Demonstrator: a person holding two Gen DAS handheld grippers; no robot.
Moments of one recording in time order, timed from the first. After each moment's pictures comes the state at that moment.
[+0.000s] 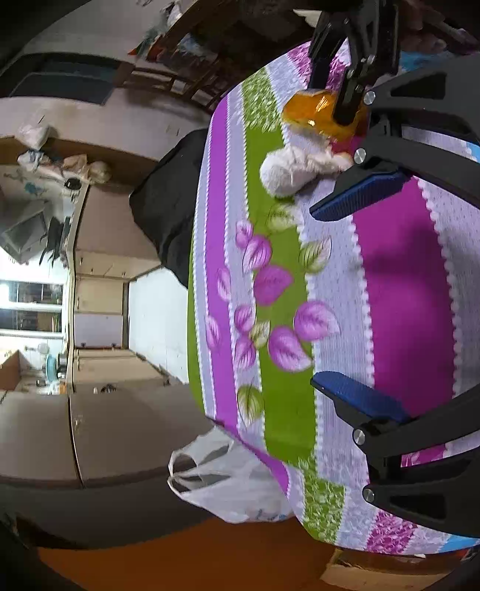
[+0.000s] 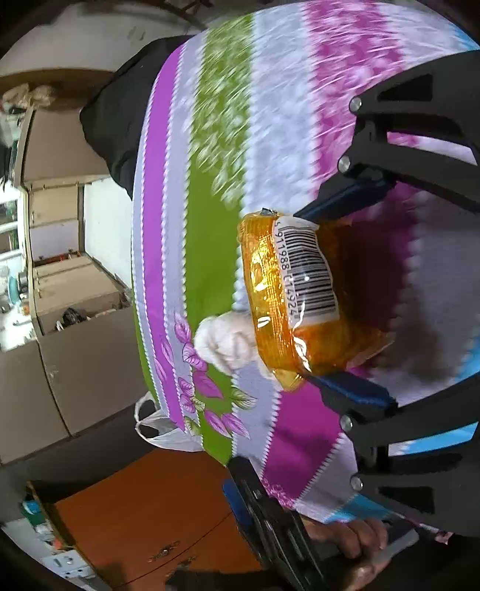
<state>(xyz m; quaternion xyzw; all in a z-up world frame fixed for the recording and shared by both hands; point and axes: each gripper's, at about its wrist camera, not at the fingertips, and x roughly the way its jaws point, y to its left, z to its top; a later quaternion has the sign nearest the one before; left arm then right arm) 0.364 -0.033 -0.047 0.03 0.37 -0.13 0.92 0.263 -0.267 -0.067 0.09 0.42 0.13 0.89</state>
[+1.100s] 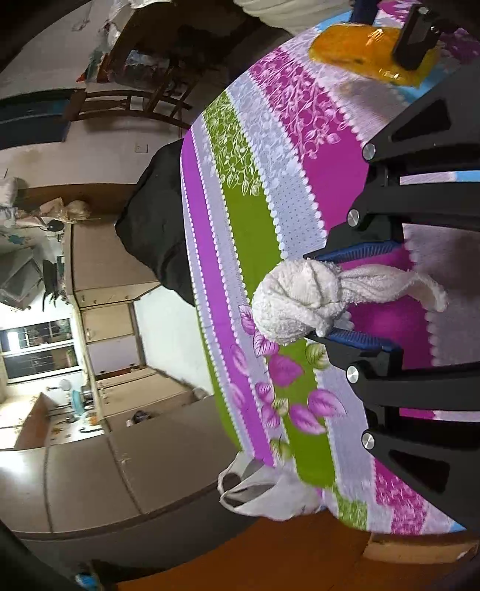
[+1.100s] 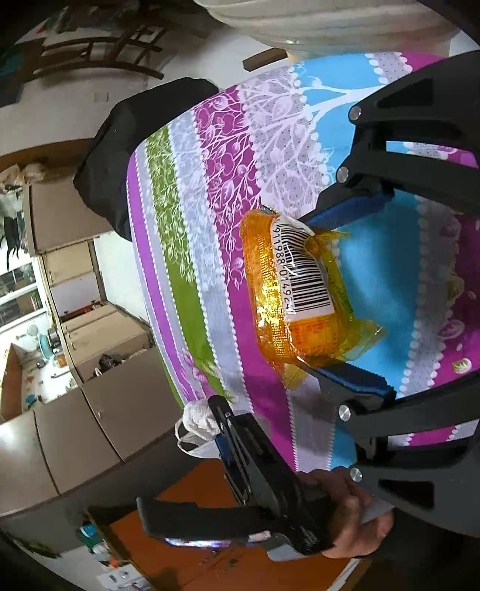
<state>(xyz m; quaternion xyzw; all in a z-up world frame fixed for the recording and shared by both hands) 0.322 -0.145 -0.040 0.13 0.35 -0.13 0.92 0.148 -0.305 -0.037 0.16 0.39 0.05 0.91</state>
